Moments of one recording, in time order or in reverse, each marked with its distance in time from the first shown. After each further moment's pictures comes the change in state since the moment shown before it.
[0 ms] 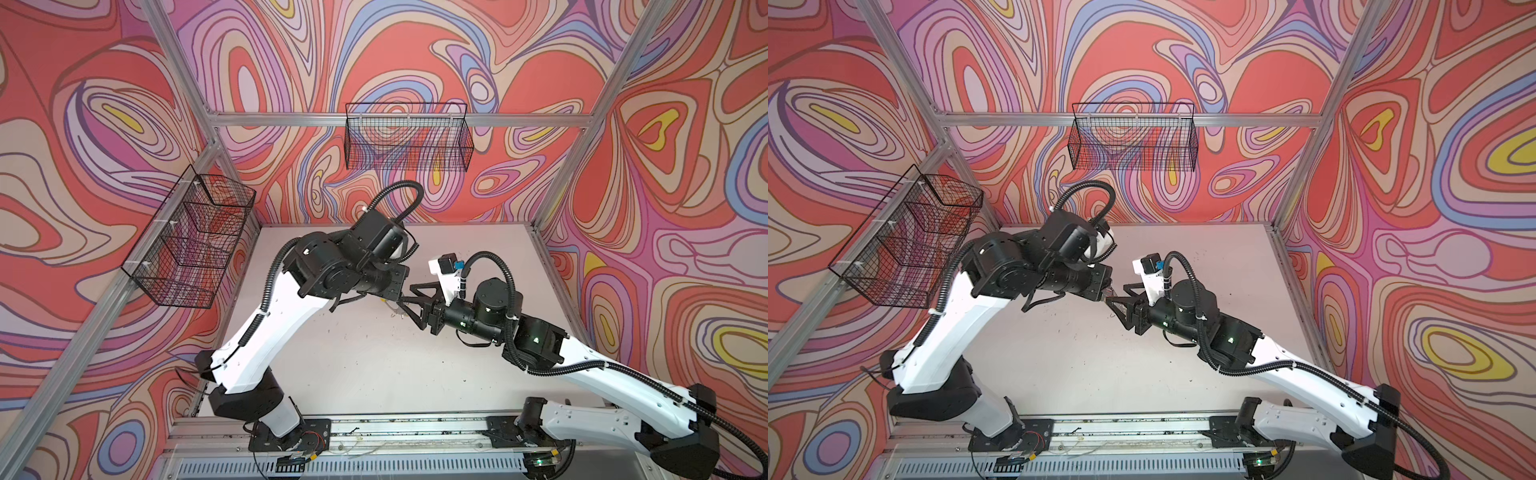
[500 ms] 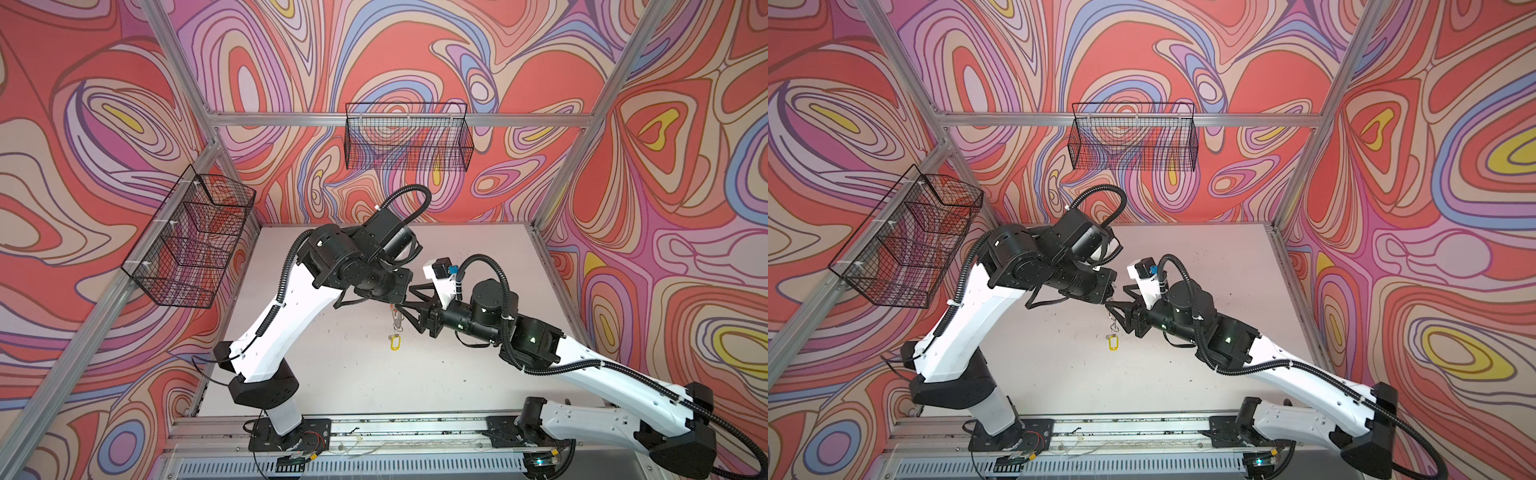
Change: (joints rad) left arm 0.000 0.090 0.153 -0.122 0.093 -0.087; right arm 0.000 0.013 -0.028 0.002 -0.031 -0.110
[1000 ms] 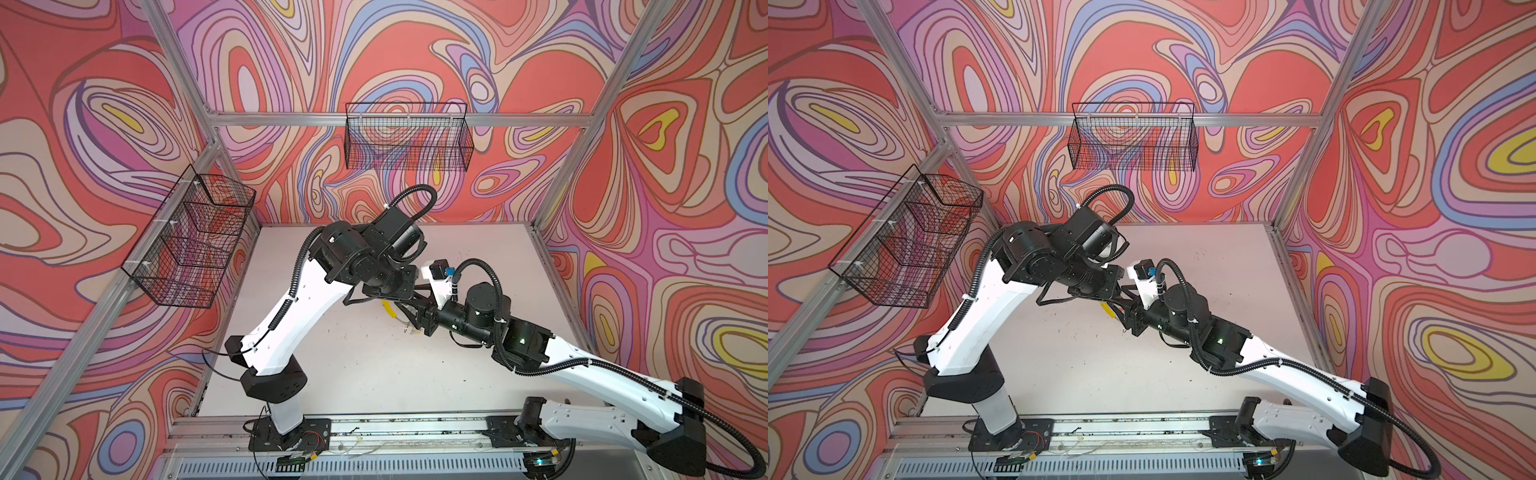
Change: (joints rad) left arm -0.003 0.039 0.020 0.001 0.024 -0.078; right arm 0.000 0.021 -0.056 0.105 0.087 0.011
